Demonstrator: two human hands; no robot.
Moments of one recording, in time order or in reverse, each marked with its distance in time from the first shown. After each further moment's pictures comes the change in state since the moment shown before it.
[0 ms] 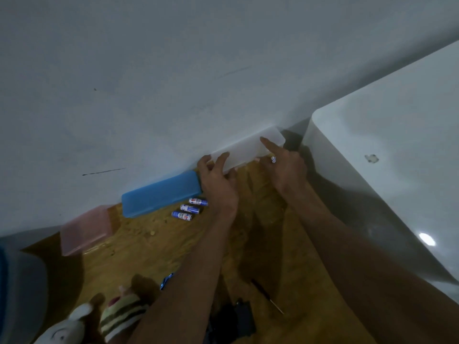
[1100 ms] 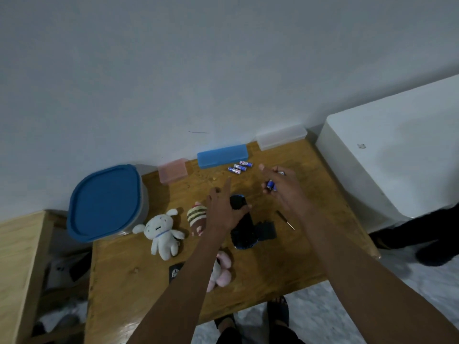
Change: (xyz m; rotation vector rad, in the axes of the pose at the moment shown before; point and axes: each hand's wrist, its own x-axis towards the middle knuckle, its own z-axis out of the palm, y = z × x) left_hand -0.169 -0.011 -0.234 0.338 -0.408 -0.091; right_hand -0.221 -0.143 -0.052 0.893 -0.336 0.388
